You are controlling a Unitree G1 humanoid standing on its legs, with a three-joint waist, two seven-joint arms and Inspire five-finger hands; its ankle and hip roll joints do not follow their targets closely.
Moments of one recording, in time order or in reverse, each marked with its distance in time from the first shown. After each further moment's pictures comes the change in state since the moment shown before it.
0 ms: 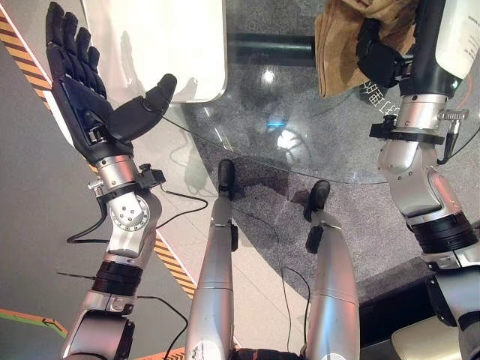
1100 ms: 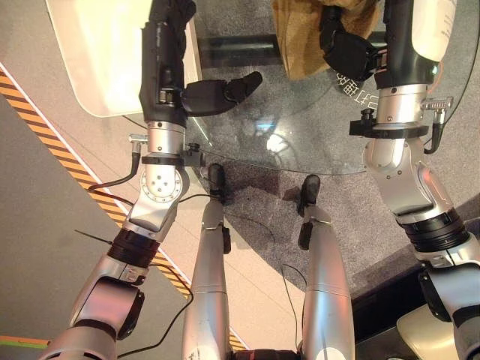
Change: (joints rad) left arm -0.271 -0.018 -0.210 0.061 0.048 0.139 -0.169; right arm -0.075 0.038 0.064 -0.100 0.003 -0.066 0.085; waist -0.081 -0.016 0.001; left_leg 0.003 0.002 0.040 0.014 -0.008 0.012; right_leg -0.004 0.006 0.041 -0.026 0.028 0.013
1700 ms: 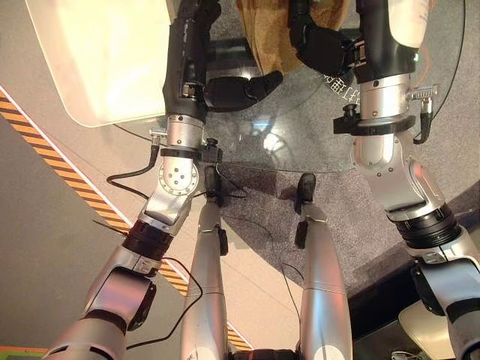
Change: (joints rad) left arm -0.082 -0.067 -0.034 0.054 -0.001 0.039 -0.011; right arm -0.047 0.039 0.029 -0.008 0.004 -0.019 0.079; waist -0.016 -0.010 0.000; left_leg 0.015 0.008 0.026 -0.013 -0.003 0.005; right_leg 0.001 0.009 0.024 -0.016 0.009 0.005
